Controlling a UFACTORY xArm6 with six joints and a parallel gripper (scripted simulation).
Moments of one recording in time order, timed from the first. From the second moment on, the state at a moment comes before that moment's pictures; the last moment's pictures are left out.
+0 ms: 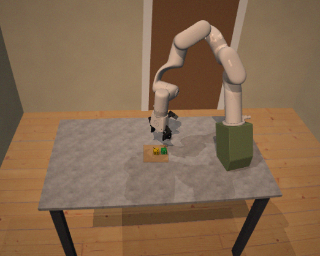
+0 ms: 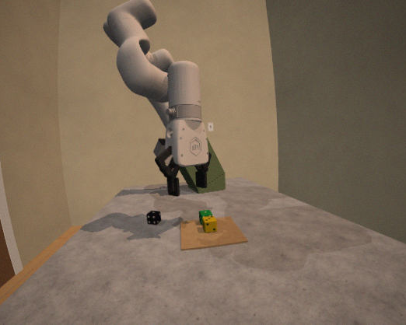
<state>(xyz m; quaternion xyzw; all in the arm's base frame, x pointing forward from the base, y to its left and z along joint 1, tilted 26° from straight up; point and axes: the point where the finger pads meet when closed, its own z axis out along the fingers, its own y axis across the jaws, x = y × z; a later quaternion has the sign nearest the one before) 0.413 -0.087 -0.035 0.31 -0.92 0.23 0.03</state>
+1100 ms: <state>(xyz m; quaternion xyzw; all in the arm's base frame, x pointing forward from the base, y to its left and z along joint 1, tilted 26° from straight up) 0.373 -0.141 -0.017 0.76 -0.61 0.18 0.15</state>
